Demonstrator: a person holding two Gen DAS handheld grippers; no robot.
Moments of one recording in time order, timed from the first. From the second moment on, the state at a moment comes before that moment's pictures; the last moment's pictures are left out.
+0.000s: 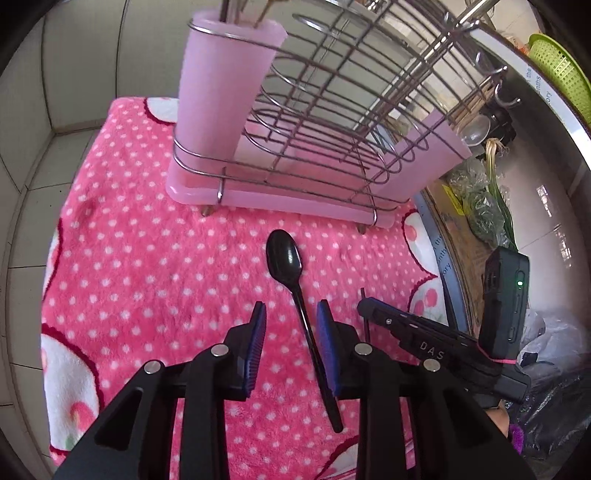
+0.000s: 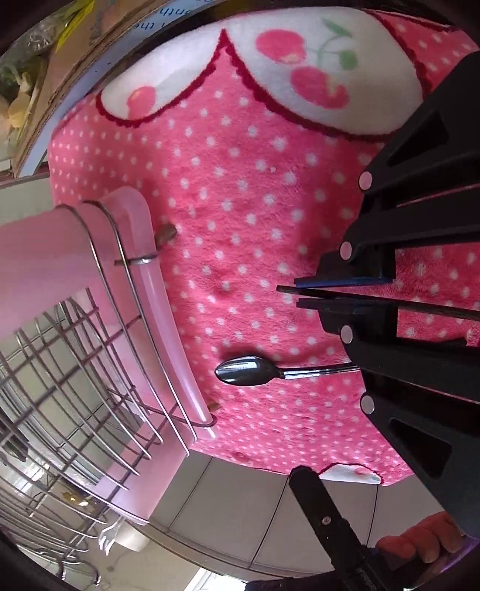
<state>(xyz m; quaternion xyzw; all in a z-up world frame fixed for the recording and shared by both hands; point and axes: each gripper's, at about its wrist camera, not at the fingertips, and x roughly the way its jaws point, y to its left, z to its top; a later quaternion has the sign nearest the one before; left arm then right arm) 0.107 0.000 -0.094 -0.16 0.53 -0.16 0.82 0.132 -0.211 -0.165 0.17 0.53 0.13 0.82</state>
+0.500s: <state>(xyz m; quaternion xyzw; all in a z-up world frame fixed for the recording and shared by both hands) 0.163 -0.052 -0.146 -0.12 0.62 -0.12 0.77 0.125 -0.251 -0.162 0.19 0.50 0.12 0.84</state>
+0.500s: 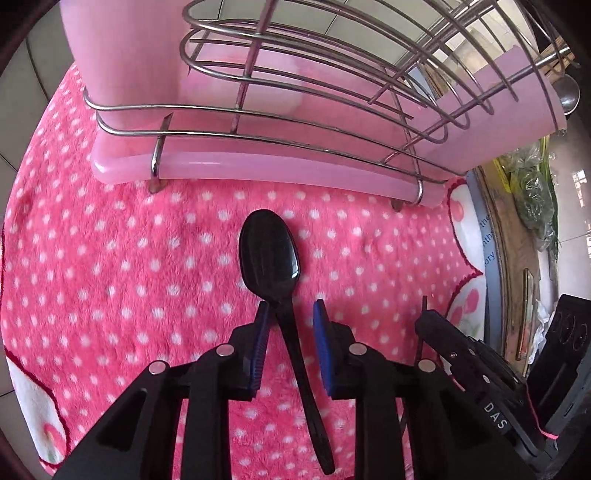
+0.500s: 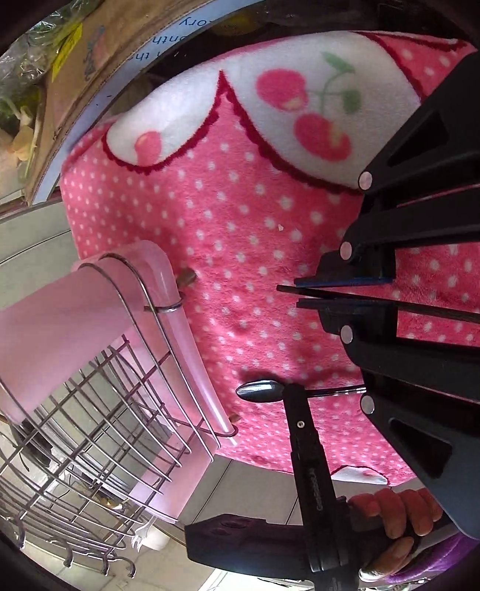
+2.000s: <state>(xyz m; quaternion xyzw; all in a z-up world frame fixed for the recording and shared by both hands) 0.061 0.029 0.012 -0.15 0.31 -0.14 0.93 0.075 -0.269 -0.062 0.20 0.30 0.13 0.92</state>
